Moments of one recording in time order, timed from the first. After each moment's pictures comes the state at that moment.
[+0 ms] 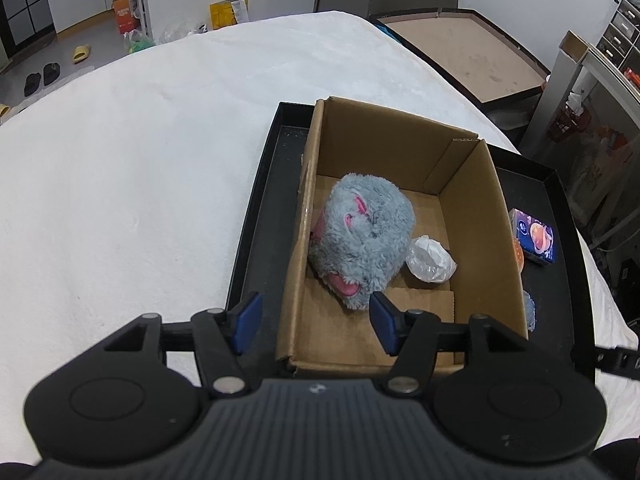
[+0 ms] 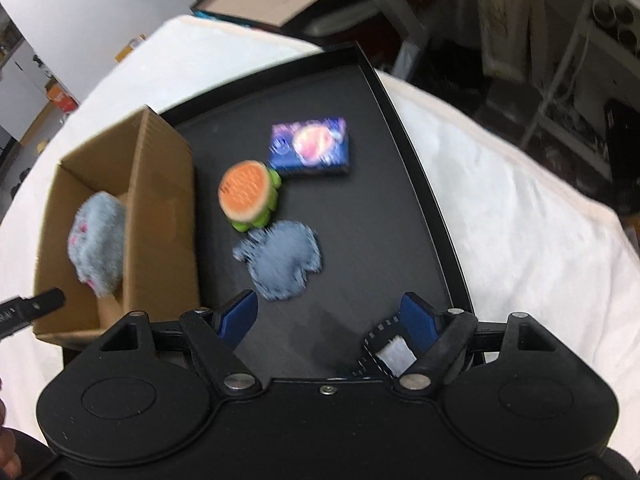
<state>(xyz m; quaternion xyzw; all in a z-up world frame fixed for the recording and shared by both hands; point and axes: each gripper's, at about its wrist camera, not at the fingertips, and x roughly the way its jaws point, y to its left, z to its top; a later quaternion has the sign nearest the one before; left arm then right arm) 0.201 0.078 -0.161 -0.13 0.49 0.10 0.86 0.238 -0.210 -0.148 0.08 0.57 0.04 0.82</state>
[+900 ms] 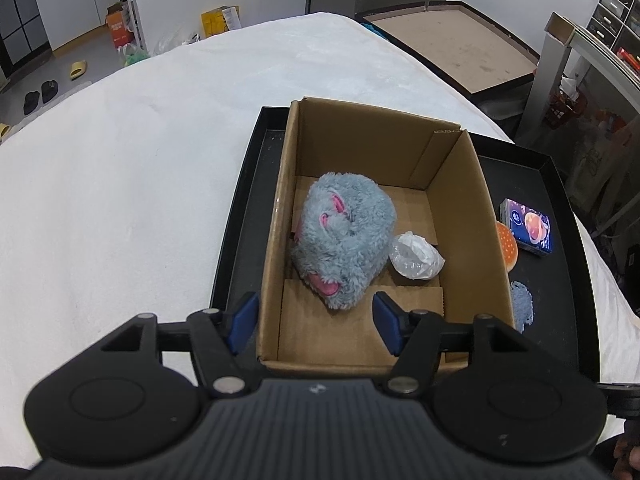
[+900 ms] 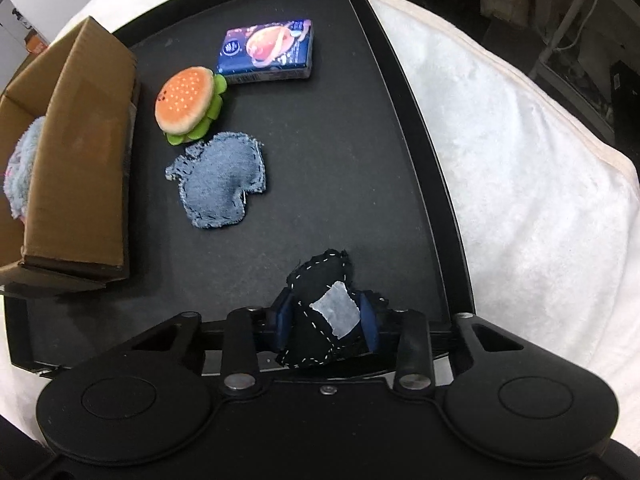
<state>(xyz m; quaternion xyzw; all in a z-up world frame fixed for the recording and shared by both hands) 0.206 0.056 -0.160 -0.10 0.49 0.10 0.86 0.232 -0.220 -0.204 0.04 0.63 0.04 0.77</state>
